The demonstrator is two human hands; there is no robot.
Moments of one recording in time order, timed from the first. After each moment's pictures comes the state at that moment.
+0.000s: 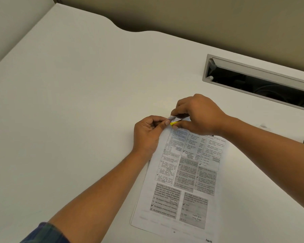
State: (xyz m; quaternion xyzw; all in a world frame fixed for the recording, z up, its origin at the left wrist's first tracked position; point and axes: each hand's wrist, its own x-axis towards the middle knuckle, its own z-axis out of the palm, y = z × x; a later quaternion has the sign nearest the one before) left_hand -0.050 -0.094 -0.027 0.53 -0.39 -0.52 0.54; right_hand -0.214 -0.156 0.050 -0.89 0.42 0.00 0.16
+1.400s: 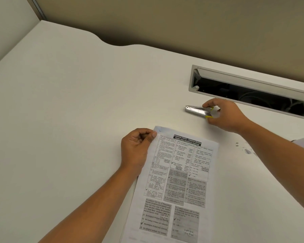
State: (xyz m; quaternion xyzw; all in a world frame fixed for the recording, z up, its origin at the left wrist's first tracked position) left_hand -0.050 -0.094 -0.029 0.54 -0.34 -0.55 0.54; right_hand -0.340 -0.192 0.008 -0.70 0.67 -0.11 0.22
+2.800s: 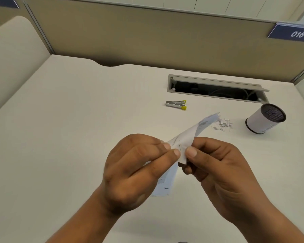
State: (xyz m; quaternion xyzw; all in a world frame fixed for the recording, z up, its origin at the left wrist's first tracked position) left_hand -0.032 0.070 0.150 0.22 -0.81 0.05 0.55; right_hand -0.204 0.113 0.187 -0.41 0.47 -0.51 0.59
